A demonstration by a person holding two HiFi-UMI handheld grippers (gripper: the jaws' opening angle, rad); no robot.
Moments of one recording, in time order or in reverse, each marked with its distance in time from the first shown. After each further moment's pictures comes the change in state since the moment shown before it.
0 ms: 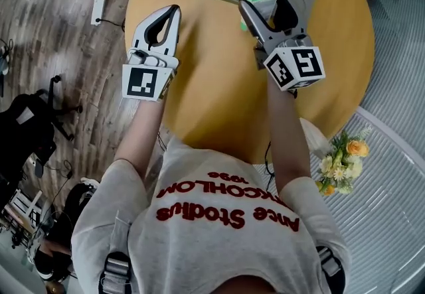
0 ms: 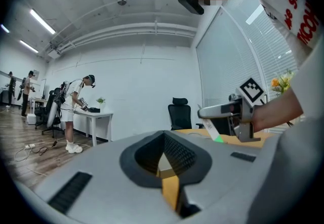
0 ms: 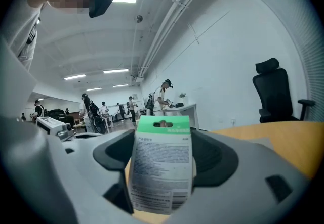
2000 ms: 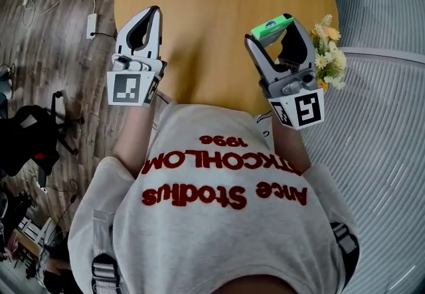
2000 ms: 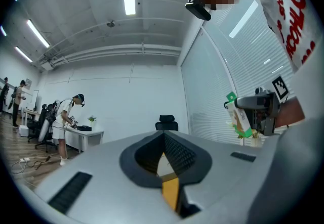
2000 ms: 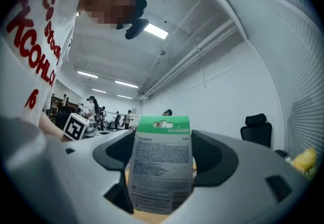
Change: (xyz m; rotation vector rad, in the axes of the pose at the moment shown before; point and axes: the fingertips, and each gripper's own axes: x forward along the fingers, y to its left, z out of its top) left arm -0.160 -0.131 0.113 0.076 -0.152 -0.092; right arm -0.312 0.149 0.077 -0.285 -0.297 -0.090
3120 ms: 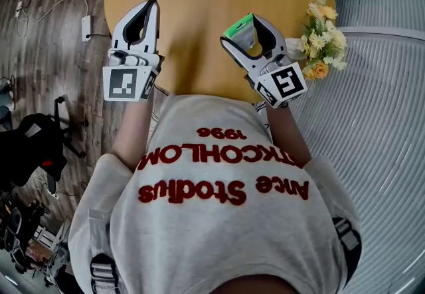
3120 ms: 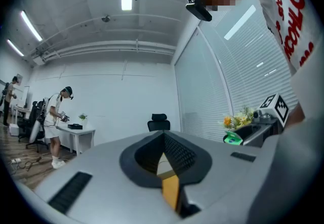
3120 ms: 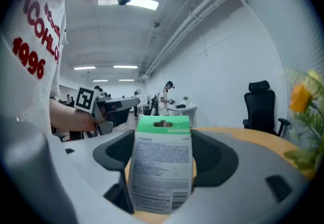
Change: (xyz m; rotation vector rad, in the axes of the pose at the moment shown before) left arm 0.006 -0.003 -0.002 -0.012 0.020 -0.093; right arm 0.005 0.039 -0.105 0.136 0.305 0.082
